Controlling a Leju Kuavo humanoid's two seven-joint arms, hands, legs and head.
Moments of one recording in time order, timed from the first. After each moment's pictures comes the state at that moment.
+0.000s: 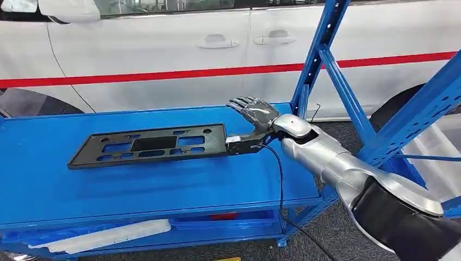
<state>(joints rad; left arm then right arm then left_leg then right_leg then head) -0.09 -0.17 -0.09 -0.19 0.11 0.15 -0.34 -1.07 -0.18 1.19 -0.68 0.60 -0.15 -0.18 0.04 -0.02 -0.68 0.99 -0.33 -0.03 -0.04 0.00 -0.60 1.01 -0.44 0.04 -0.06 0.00</state>
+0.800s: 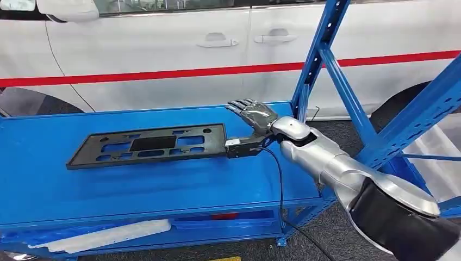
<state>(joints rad) -0.09 -0.17 -0.09 -0.19 0.12 0.15 -0.35 -1.06 -0.14 1.20 -0.65 0.60 -0.18 -0.20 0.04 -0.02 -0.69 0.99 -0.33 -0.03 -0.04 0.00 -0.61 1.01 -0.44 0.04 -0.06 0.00</state>
